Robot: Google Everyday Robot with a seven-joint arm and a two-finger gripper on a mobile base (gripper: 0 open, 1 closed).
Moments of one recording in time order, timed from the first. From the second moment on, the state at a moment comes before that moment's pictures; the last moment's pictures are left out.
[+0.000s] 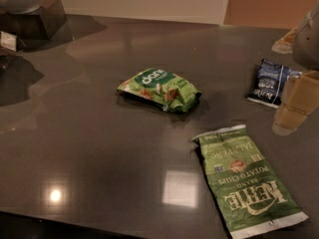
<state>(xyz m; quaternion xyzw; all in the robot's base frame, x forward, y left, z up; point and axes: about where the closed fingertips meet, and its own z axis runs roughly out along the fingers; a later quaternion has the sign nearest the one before) 0.438 -0.217 0.976 -0.60 0.78 -0.03 0.16</state>
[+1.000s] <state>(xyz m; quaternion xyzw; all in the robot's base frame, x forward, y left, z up) 0.488 -0.179 0.951 -0.58 0.80 -0.02 0.15</state>
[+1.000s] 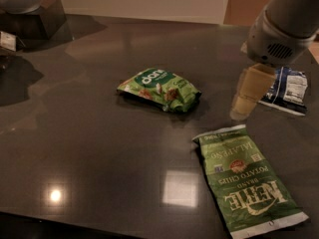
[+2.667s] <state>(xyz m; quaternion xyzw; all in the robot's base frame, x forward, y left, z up) 0.598 -0.073 0.870 -0.52 0.85 0.04 0.11</state>
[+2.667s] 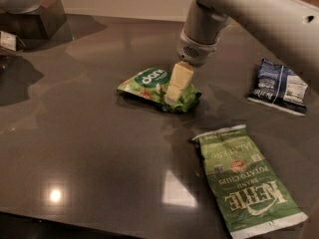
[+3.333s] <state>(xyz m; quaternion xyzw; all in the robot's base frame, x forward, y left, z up) 0.600 -0.056 0.851 -0.51 0.85 0.05 0.09</state>
